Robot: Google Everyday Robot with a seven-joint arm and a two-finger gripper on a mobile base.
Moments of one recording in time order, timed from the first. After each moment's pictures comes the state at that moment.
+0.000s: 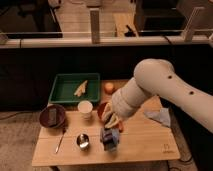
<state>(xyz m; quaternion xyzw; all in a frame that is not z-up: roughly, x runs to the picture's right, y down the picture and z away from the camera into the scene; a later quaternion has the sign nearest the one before) 0.010 0.114 0.541 -0.28 -0.33 -0.15 0.89</state>
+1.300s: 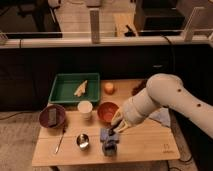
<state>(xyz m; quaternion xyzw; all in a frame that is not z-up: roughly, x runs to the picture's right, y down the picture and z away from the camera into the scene) 0.048 0.142 0.587 -0.28 -0.33 -0.09 0.89</state>
